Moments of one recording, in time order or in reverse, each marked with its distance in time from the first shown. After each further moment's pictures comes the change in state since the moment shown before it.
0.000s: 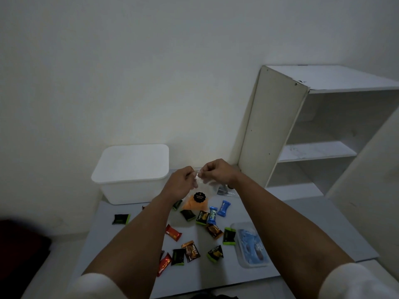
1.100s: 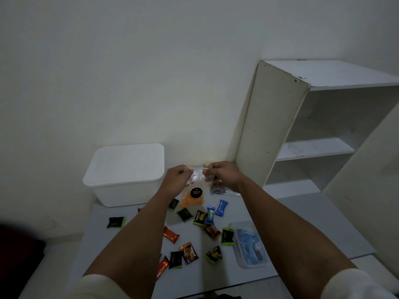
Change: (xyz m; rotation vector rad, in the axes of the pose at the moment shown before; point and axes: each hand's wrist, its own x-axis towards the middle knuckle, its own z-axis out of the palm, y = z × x) left_hand 0.022 0.000 0.000 -0.304 0.061 -0.136; right_hand -0.003 0.013 -0.010 0.349 0.081 0.112
